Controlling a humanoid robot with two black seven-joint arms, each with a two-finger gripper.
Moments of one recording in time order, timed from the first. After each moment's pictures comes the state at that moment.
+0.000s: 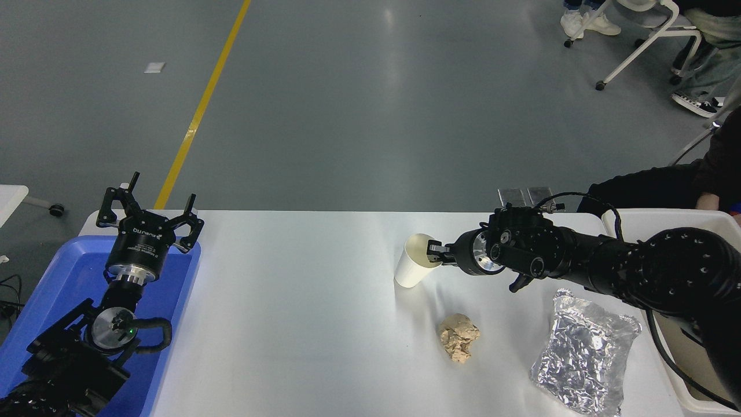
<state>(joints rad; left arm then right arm) -0.53 0.26 -0.96 -0.46 -0.11 -0.69 -0.39 1.21 0.00 -0.71 0.55 -0.34 0.26 0.00</state>
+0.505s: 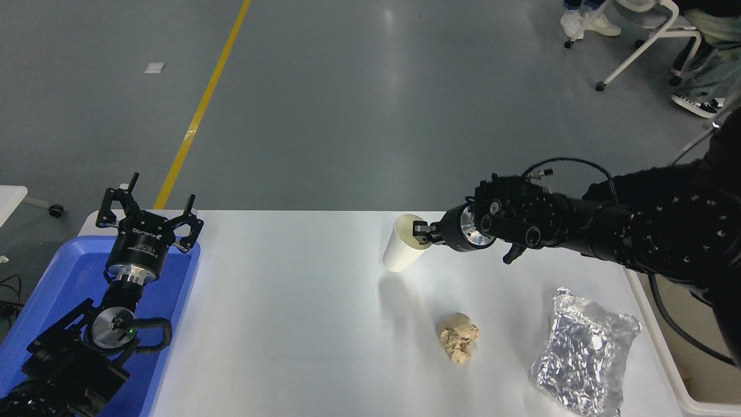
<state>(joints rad) -0.53 0.26 -0.96 -0.46 -0.11 -0.69 -0.39 1.59 -0.02 -0.84 0.84 -0.24 0.38 0.00</state>
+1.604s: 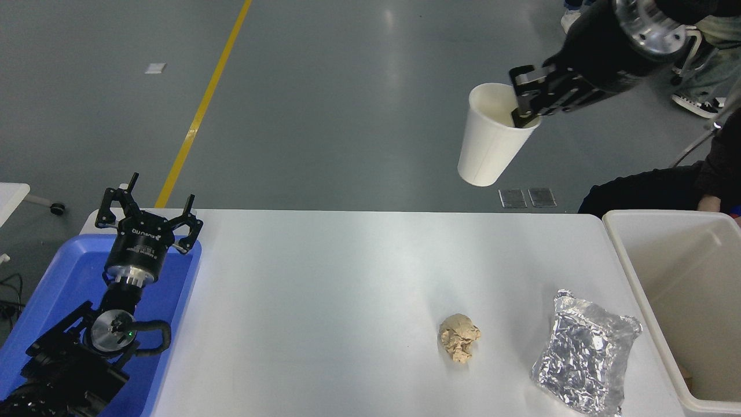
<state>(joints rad) -0.53 0.26 -0.96 -0.46 -0.11 -0.69 -0.39 2.43 -0.66 -1.11 1.30 -0.50 0.78 -0.02</state>
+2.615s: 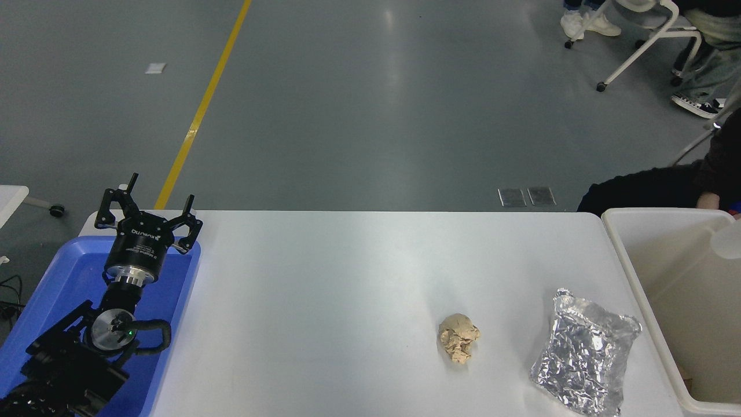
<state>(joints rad) -0.53 0.26 -0.96 -0.46 -0.11 -0.69 -0.39 0.96 -0.88 -0.41 0.69 -0.43 0.00 0.00</state>
